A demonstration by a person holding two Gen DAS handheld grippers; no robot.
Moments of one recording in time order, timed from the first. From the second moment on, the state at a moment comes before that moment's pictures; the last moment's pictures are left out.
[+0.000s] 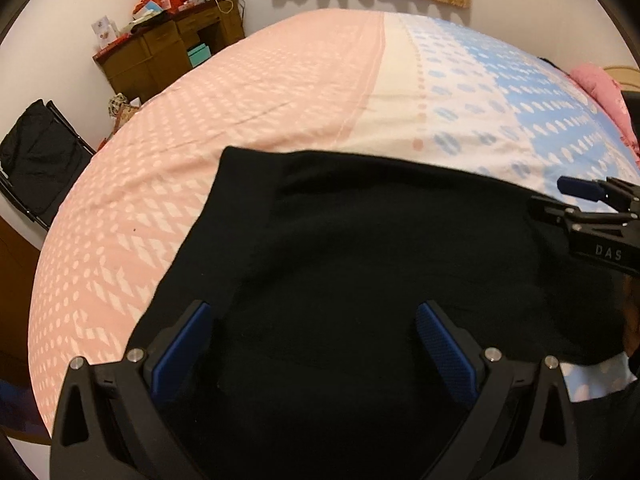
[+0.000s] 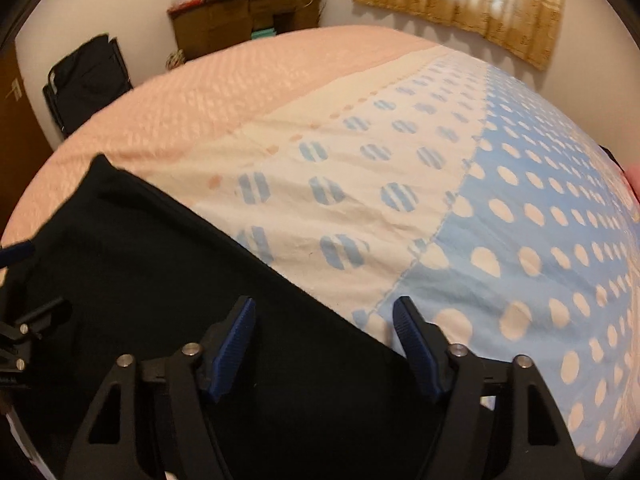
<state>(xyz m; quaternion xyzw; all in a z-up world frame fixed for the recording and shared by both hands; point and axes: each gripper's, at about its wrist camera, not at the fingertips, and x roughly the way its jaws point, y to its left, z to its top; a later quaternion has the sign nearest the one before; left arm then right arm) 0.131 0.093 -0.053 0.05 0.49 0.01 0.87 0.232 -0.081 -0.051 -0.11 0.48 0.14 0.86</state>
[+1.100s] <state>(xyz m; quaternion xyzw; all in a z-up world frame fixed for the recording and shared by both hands) 0.180 0.117 -0.014 -0.06 0.51 -0.06 0.85 0.026 -0.010 -0.055 -0.21 0.36 0.15 0.90</state>
